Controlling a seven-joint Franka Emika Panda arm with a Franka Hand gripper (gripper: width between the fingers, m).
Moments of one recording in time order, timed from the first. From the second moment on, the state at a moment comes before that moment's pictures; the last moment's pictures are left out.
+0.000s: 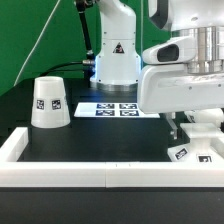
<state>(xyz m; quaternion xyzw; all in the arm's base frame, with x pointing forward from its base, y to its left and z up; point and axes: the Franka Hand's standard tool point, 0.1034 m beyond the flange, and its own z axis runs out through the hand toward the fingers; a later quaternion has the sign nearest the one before) 0.597 0.103 0.051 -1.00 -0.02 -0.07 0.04</state>
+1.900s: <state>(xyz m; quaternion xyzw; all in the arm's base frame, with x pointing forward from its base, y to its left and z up) 0.470 0.164 0.090 -0.96 -0.27 -0.04 0.01</state>
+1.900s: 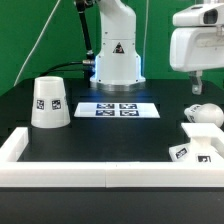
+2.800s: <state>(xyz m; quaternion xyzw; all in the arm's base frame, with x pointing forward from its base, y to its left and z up) 0.451 0.166 0.070 -0.96 -0.24 0.10 -0.01</state>
